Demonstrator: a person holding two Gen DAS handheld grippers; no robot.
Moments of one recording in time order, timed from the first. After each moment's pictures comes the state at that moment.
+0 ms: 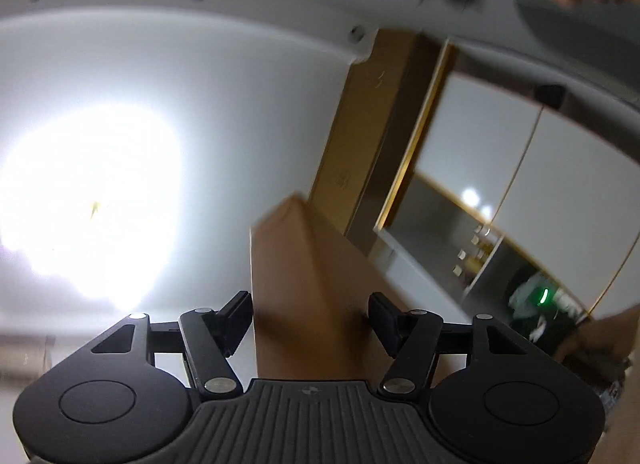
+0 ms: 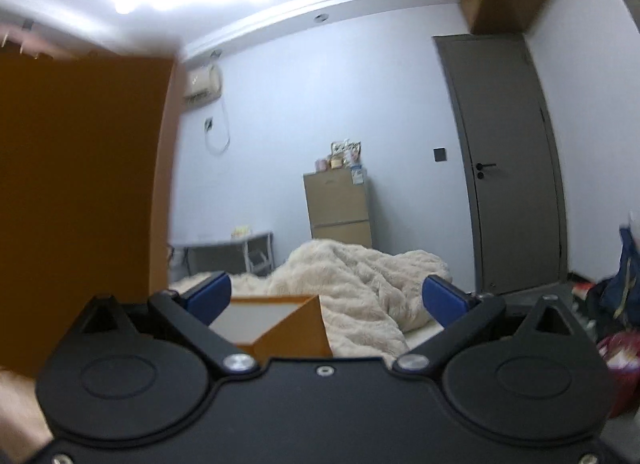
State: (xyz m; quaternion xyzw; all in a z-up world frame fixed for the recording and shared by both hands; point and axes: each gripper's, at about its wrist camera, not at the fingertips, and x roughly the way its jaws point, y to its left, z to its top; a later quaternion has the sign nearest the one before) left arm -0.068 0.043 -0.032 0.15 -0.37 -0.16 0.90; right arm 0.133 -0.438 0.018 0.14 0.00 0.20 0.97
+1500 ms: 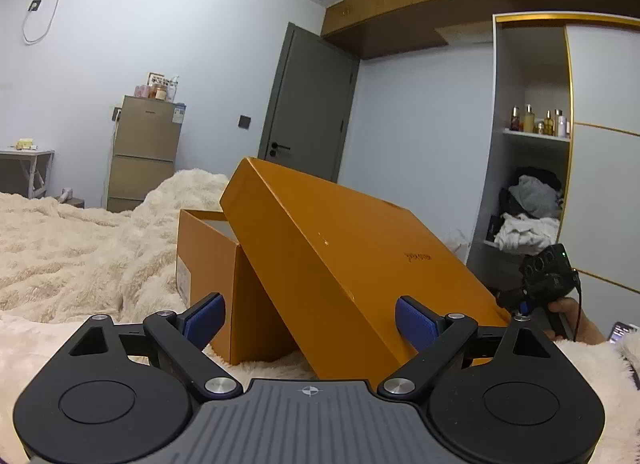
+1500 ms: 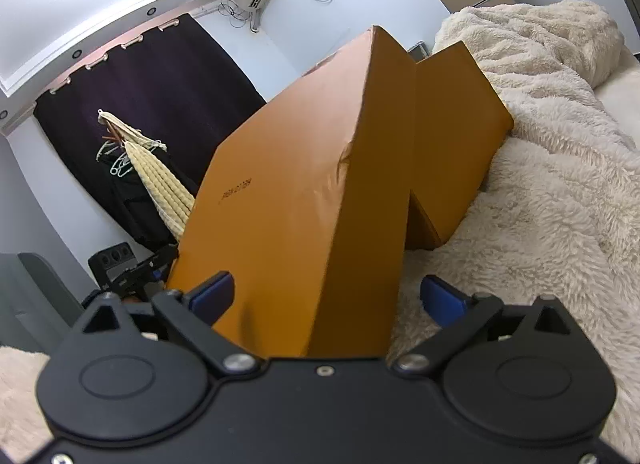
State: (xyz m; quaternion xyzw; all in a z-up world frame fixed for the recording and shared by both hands) left arm 0.050 0.158 -0.025 -0.07 0.12 -0.25 0.96; right arm 0.218 -0.400 -0.082 0.23 0.28 0.49 0.79
